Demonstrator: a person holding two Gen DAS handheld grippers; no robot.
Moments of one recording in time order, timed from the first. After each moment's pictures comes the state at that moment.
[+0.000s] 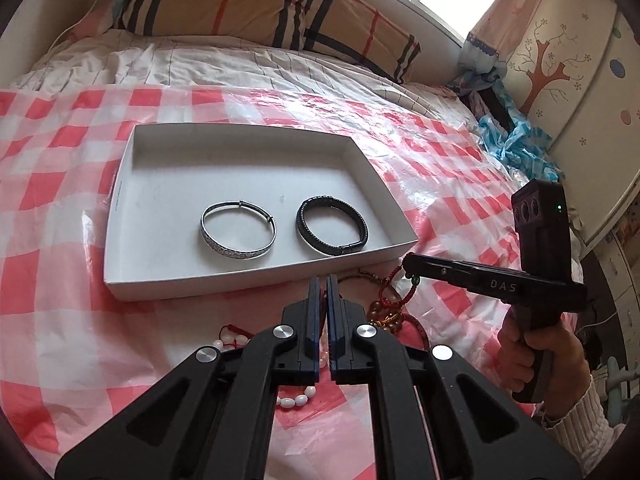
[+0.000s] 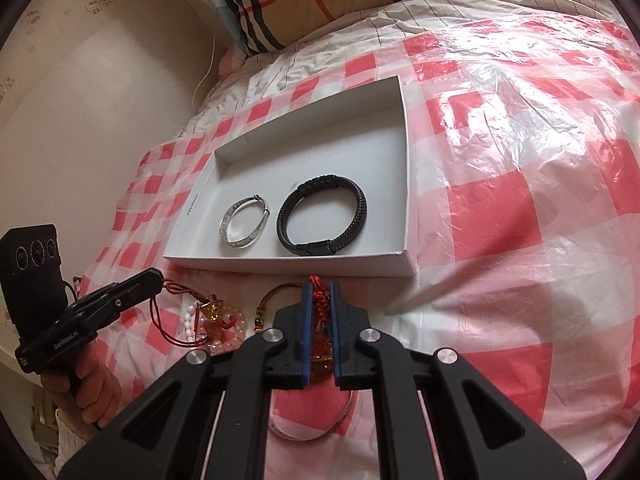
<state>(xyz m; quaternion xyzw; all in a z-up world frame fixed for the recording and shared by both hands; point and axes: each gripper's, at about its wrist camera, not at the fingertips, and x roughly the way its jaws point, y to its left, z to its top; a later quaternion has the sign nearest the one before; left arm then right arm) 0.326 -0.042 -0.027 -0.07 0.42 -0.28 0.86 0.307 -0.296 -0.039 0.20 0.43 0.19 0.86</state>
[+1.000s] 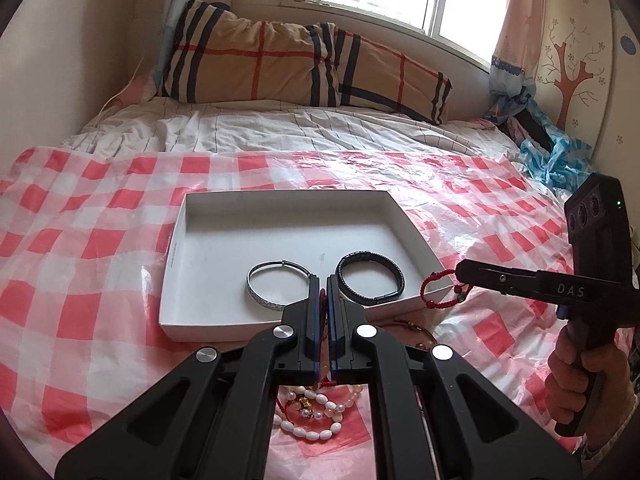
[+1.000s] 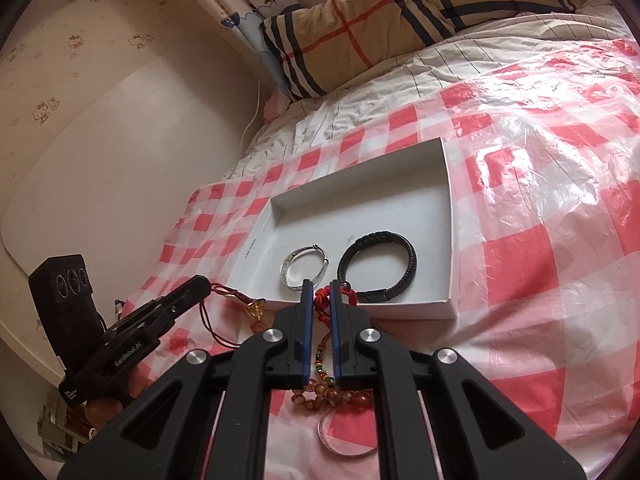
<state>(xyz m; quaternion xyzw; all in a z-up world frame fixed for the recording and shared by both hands) 0.307 -0.053 0.000 -0.02 0.33 -0.18 0.93 0.291 -0.300 -0.002 0.24 0.34 0.25 0.88</state>
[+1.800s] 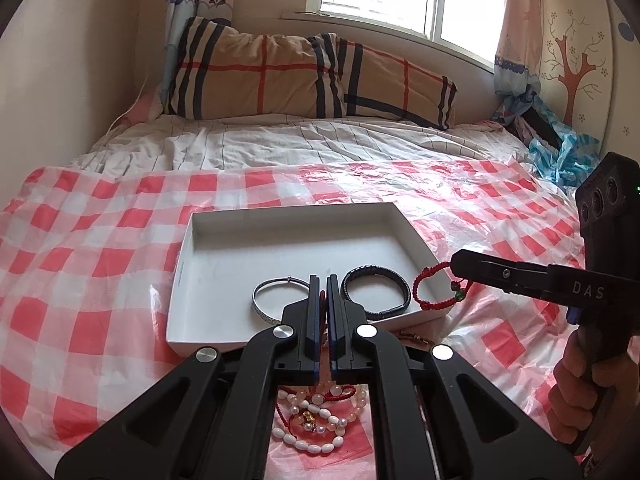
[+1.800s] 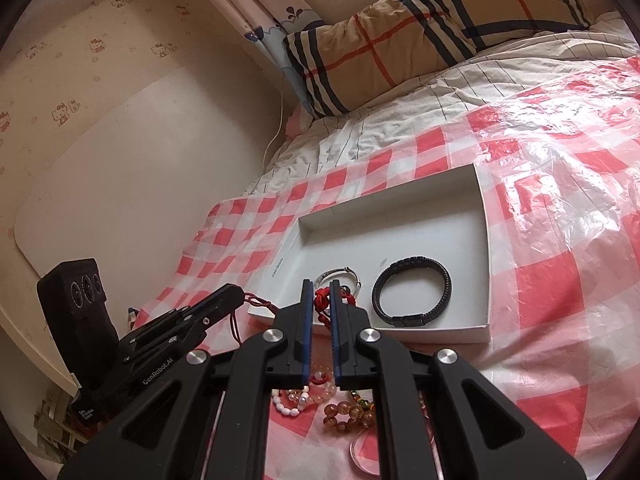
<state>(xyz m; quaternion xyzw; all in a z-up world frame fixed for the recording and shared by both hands) 0.307 -0.063 0.011 0.00 0.31 -0.16 0.94 0.291 -0.284 0.015 0.25 0.30 0.27 0.88</state>
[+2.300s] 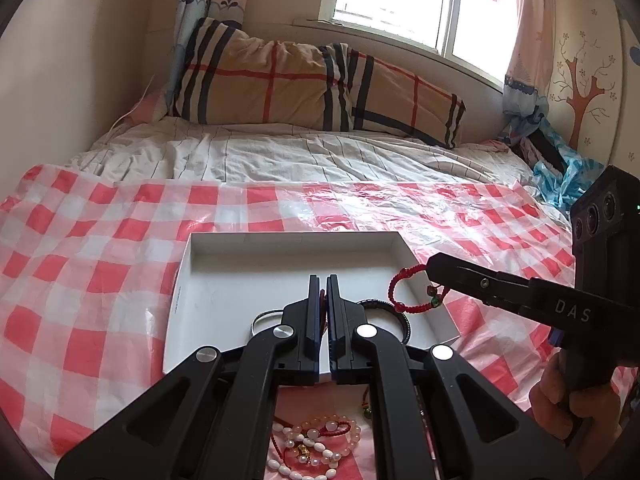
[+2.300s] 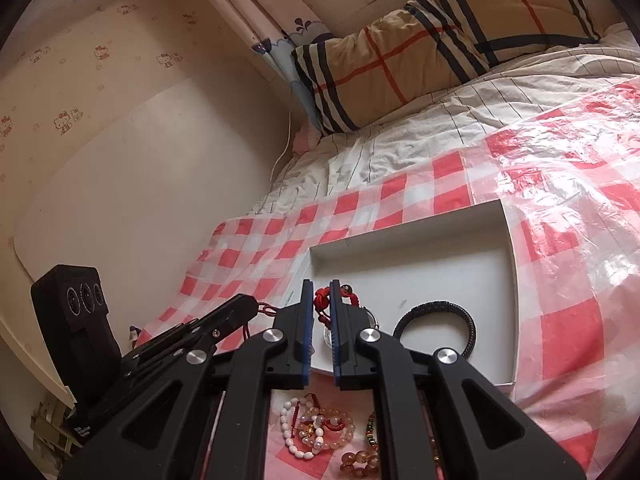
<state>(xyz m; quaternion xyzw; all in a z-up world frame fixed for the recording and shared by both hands) 0.336 -0.063 0.022 -0.03 0.30 -0.15 0.94 0.321 -0.268 0.033 0.25 0.28 0.27 0.89</state>
